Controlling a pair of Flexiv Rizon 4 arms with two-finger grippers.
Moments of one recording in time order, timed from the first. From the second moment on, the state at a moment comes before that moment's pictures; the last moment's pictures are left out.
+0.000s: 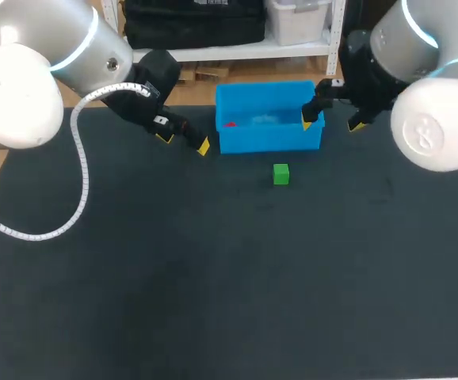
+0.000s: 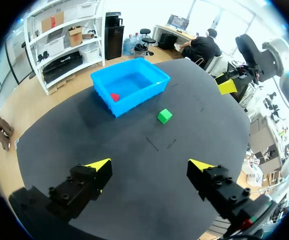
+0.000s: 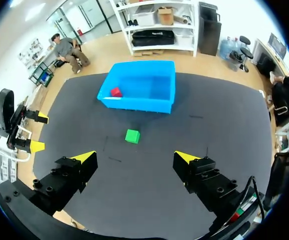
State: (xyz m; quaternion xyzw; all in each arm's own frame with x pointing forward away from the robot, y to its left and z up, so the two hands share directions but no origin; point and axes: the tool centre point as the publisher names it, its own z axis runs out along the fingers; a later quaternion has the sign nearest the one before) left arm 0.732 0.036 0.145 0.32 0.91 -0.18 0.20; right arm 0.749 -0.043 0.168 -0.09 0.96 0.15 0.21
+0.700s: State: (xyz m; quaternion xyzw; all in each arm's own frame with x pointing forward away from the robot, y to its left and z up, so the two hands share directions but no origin) left arm 0.732 0.036 0.145 0.32 0.91 -0.18 0.20; right arm 0.751 -0.019 0.168 -0.08 0.98 0.11 0.15
